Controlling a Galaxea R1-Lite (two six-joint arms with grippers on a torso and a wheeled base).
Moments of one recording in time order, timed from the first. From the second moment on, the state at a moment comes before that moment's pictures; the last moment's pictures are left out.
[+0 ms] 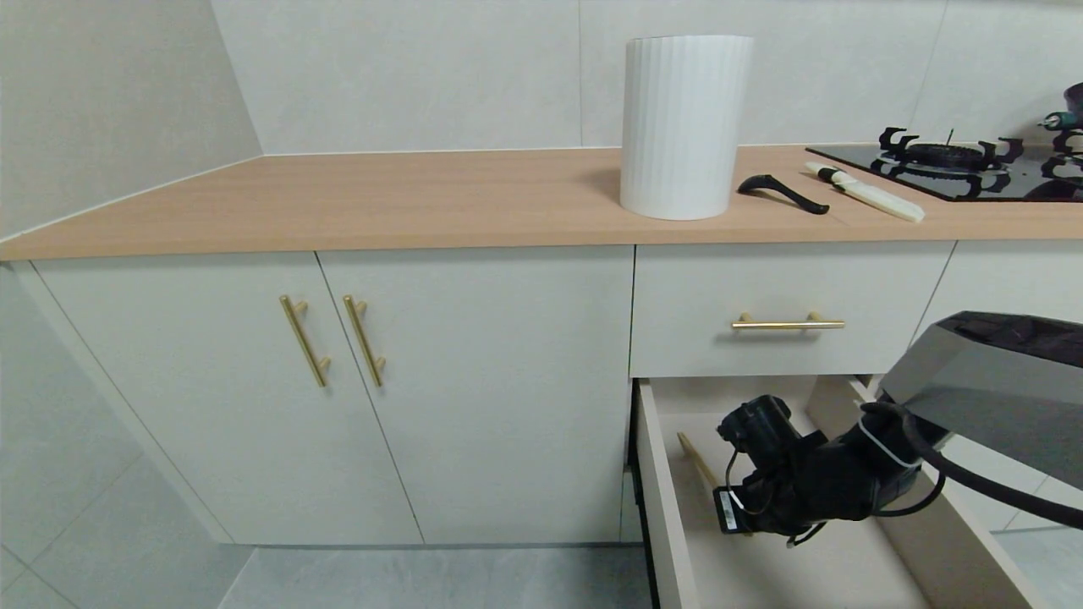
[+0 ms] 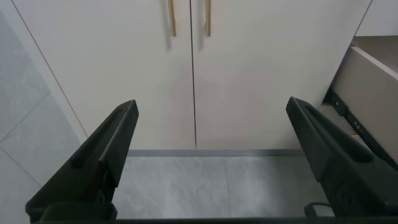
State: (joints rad) left arm 0.00 0.00 0.00 0.00 0.01 0.00; right arm 0.44 2.26 -0.95 -0.24 -0.11 0.33
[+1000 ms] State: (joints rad) left arm 0.00 0.00 0.00 0.00 0.01 0.00; right arm 0.44 2.17 -0.93 -0.22 -0.15 0.33
